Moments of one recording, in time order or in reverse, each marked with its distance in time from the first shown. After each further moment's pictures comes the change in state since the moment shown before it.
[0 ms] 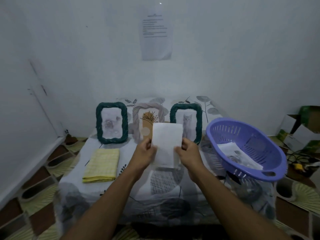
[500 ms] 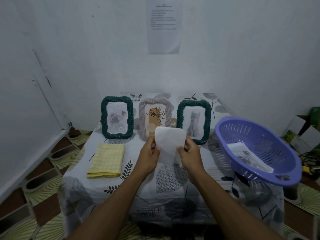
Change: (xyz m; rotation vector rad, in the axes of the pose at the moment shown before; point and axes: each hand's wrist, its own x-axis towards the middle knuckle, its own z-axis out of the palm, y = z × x) left_hand 0.003 -0.034 -0.008 0.202 0.033 0.164; right_hand 0.006 0.022 0.023 -0.050 0.051 -0.083
